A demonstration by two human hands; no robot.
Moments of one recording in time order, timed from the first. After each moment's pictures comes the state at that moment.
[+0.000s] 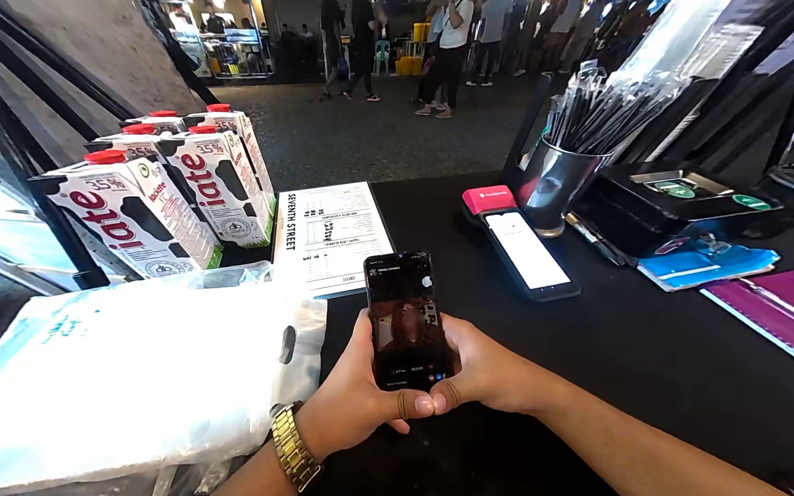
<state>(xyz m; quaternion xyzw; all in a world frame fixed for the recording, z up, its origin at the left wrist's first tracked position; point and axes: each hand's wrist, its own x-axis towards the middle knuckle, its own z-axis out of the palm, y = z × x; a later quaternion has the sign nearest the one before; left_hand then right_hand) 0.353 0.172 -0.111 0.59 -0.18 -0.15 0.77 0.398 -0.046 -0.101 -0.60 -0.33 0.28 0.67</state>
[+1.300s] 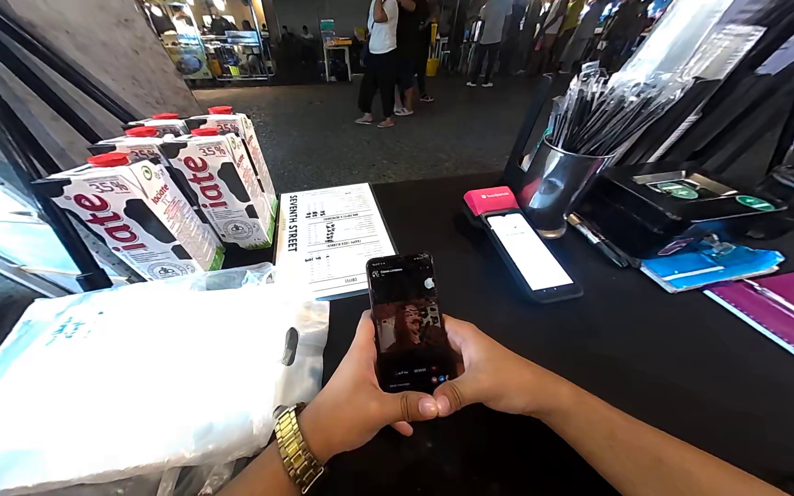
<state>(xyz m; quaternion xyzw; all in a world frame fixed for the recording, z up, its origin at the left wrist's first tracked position) 0.353 0.173 -0.111 0.59 -0.19 -0.16 0.77 0.399 -0.046 -0.102 -0.60 -0.33 0.28 0.68</state>
